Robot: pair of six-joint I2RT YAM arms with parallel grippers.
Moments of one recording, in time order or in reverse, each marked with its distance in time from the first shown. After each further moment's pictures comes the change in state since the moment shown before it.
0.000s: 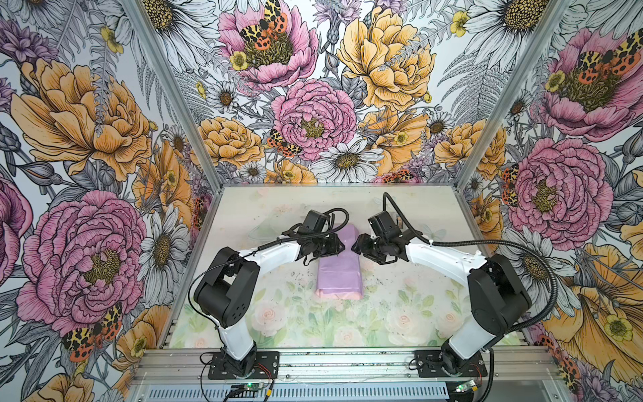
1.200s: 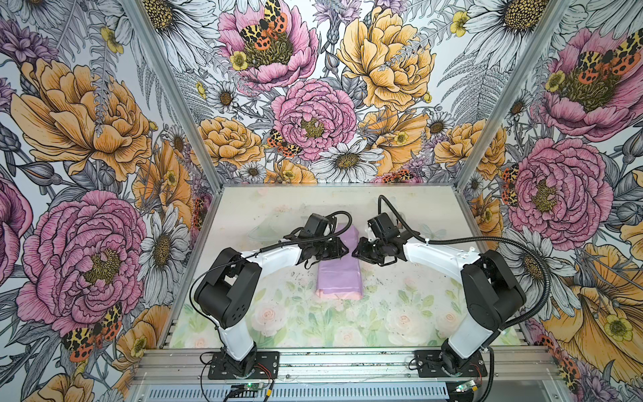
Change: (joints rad) left arm -0.018 -0.006 -0.057 0.097 0.056 0.000; right arm -0.001 0.075 -0.002 0.019 -0.094 -0.068
